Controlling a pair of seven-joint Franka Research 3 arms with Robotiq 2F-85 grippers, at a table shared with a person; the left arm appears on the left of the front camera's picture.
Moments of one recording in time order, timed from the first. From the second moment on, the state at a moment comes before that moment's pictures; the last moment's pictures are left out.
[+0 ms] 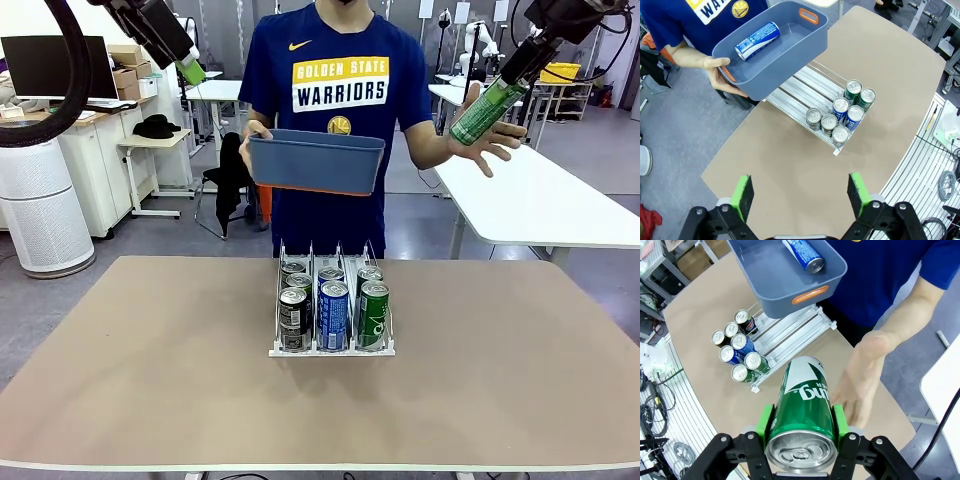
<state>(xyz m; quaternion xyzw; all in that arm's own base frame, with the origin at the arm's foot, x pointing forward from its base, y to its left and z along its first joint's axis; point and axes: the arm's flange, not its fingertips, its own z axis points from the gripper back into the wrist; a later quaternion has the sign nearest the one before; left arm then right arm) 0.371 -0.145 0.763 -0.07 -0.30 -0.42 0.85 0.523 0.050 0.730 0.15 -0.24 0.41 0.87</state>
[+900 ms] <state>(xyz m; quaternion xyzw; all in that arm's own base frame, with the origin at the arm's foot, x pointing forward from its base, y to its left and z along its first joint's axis) 0.371 -0.145 0.763 -0.07 -0.30 -0.42 0.85 0.442 0.071 0.709 0.14 -0.21 0.43 0.87</state>
